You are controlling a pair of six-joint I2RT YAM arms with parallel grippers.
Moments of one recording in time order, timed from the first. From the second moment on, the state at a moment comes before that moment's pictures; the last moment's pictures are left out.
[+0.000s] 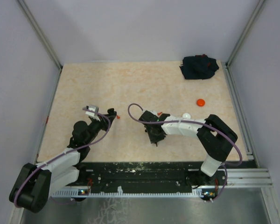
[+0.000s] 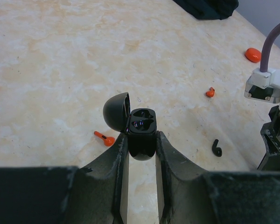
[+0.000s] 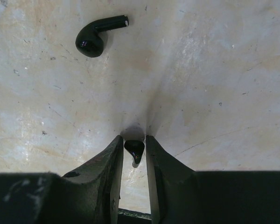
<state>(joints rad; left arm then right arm) -0.37 0.99 0.15 0.79 0.17 -0.27 0.92 1.67 0.98 -0.60 0.17 0.55</state>
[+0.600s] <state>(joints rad) -0.37 1.02 0.15 0.83 0.24 -0.28 0.92 1.61 0.98 -0.58 0.19 0.55</state>
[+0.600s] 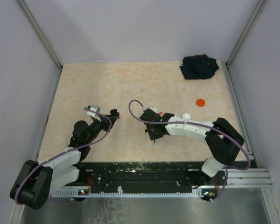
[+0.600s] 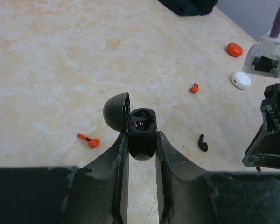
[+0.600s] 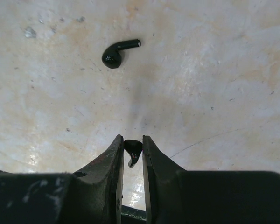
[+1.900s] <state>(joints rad) -0.39 1.26 0.21 1.39 0.87 -0.43 1.06 1.22 0.95 0.08 0.20 0.07</state>
